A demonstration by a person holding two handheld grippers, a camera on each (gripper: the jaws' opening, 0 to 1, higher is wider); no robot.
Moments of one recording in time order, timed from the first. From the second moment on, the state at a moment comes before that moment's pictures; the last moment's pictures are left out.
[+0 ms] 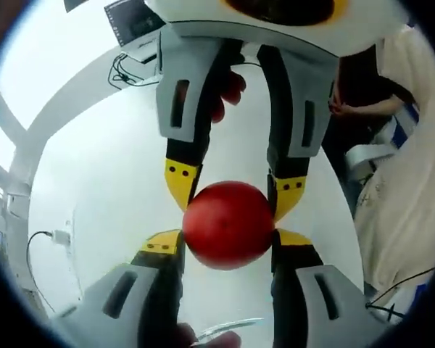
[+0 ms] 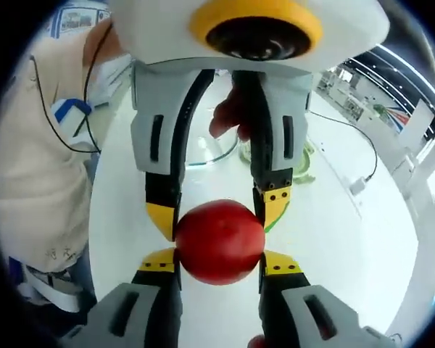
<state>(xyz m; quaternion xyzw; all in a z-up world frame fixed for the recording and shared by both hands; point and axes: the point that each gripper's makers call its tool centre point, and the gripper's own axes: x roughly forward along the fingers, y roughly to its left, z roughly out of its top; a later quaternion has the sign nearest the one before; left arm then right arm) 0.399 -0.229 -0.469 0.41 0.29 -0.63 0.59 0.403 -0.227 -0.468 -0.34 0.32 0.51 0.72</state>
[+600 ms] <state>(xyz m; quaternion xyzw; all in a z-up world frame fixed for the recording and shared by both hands) 0.411 -0.257 -0.521 0.40 0.31 -0.64 0.58 0.420 -0.262 -0.521 -0.34 0.35 0.51 0.71</state>
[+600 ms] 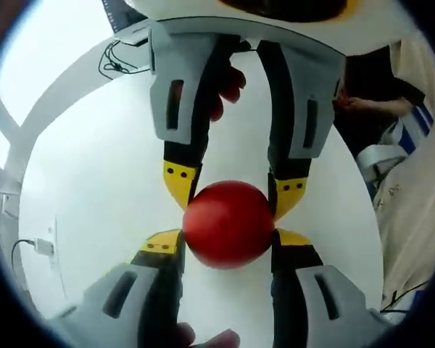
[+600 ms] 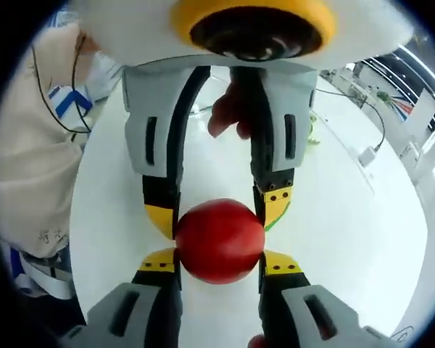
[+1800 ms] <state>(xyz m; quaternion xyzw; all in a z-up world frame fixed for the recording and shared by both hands) 0.413 -0.261 -0.472 0.38 0.21 -0.63 0.65 0.412 -0.261 -0.486 -0.34 0.30 0.48 0.75</state>
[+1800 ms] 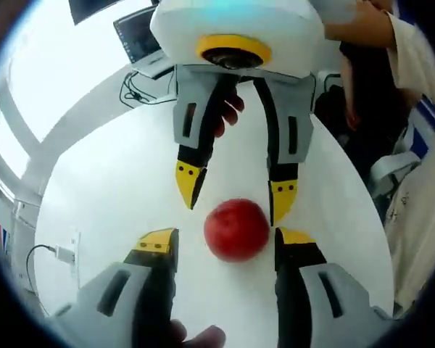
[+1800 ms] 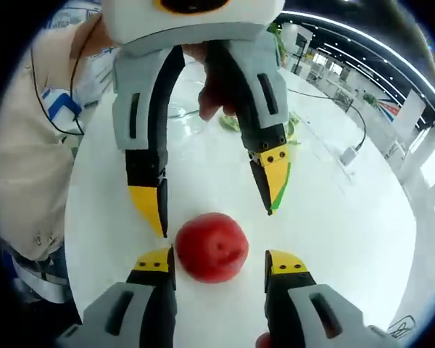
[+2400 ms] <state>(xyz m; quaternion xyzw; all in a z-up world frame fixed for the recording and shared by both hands) 0.438 -0.143 -0.383 0.30 0.12 -0.53 0.78 0.421 -0.215 -0.379 -0.29 0.13 0.43 0.84</state>
